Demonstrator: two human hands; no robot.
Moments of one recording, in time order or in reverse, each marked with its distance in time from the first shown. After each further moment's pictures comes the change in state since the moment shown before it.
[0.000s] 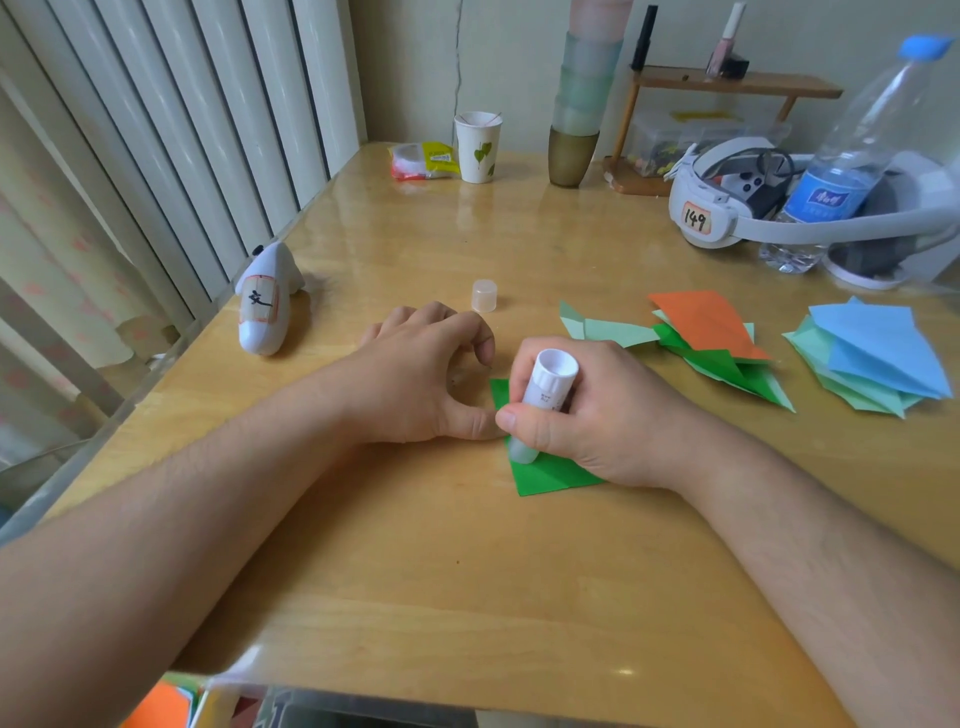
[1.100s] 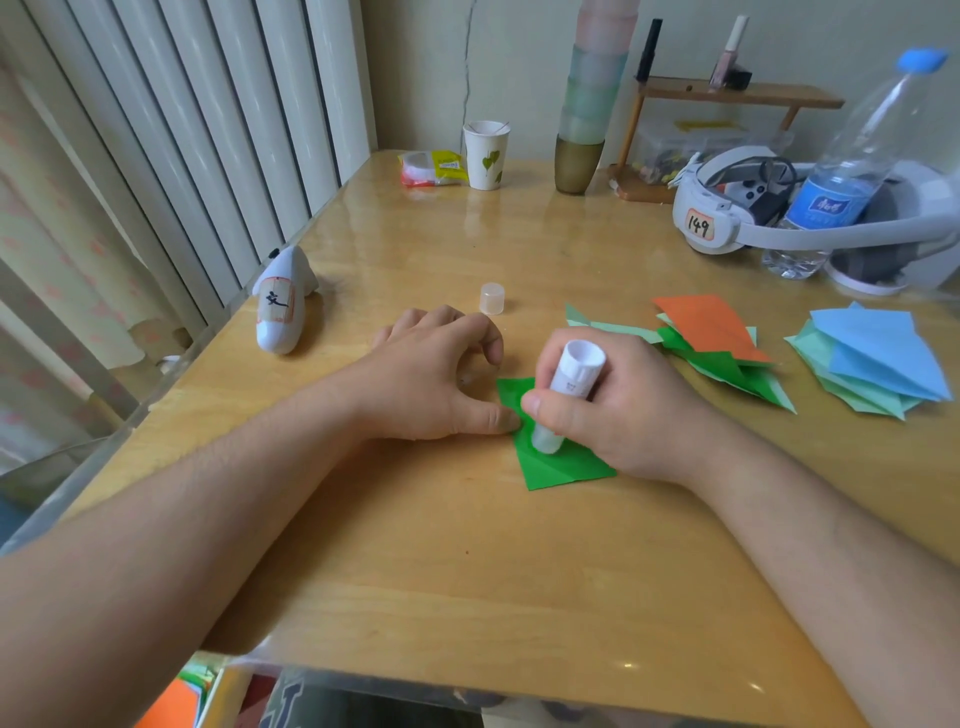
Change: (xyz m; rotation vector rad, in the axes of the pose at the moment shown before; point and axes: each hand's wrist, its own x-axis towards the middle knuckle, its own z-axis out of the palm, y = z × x) left_hand -0.004 0.003 0.001 -0.023 0.024 0.008; right_hand -0.002 0.006 -0.002 0.009 0.146 -0.040
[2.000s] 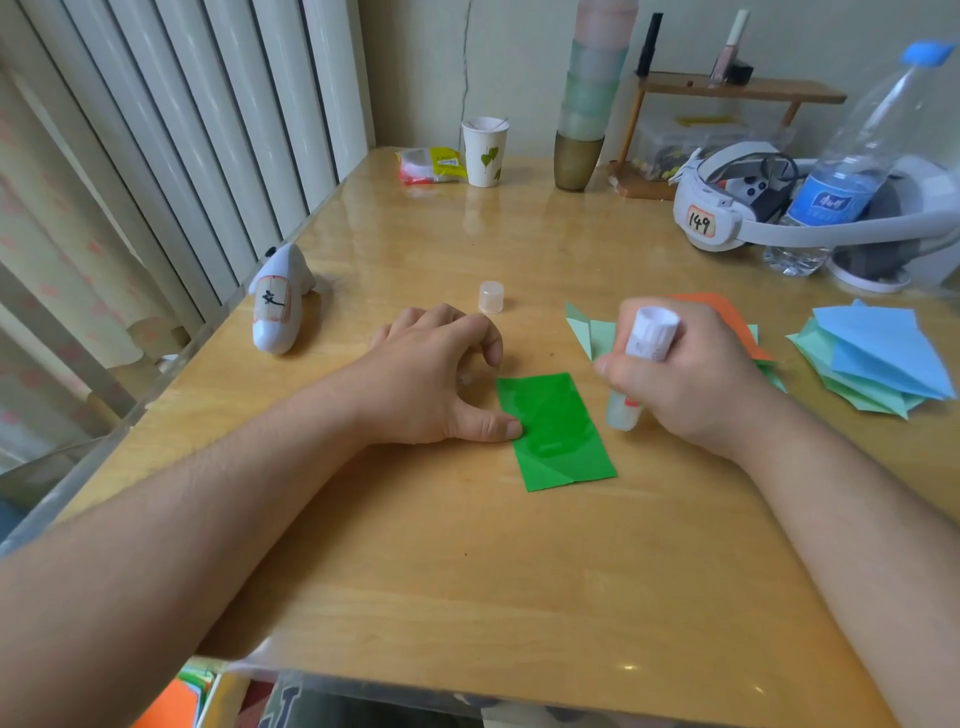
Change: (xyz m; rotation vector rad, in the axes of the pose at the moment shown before) left_hand 0.000 -0.003 0.000 -0.003 -0.006 0.025; right_hand -0.001 0.014 -0.034 0.011 0.146 0.061
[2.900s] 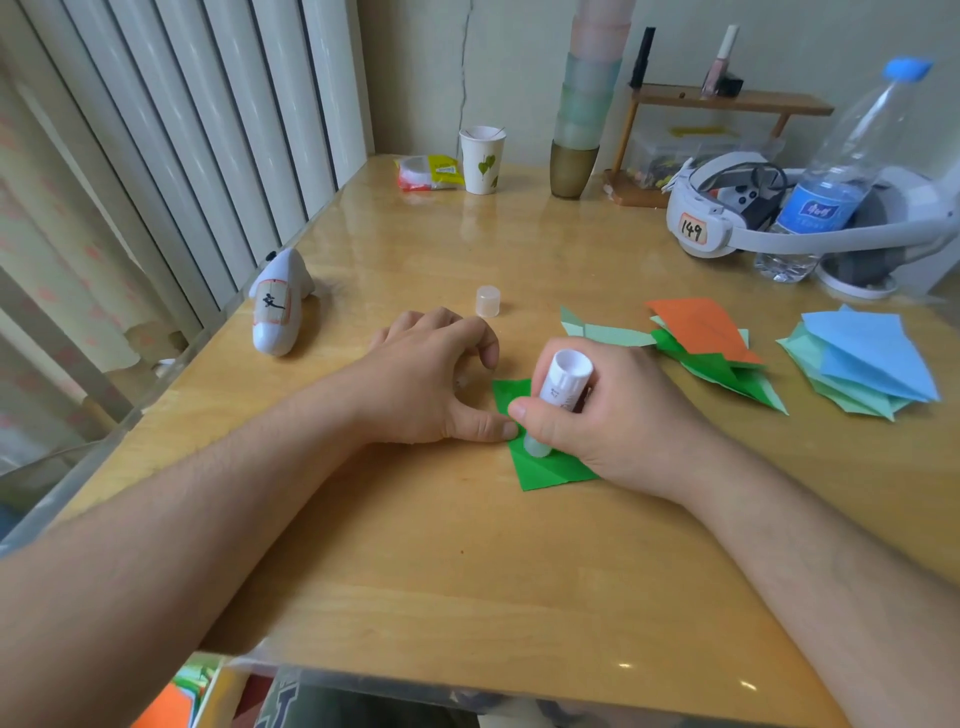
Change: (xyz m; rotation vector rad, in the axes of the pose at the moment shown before) left_hand 0.000 0.001 0.003 0.029 0.034 -0.011; right_hand -0.016 -0.022 0.036 -0.101 -0.114 0.011
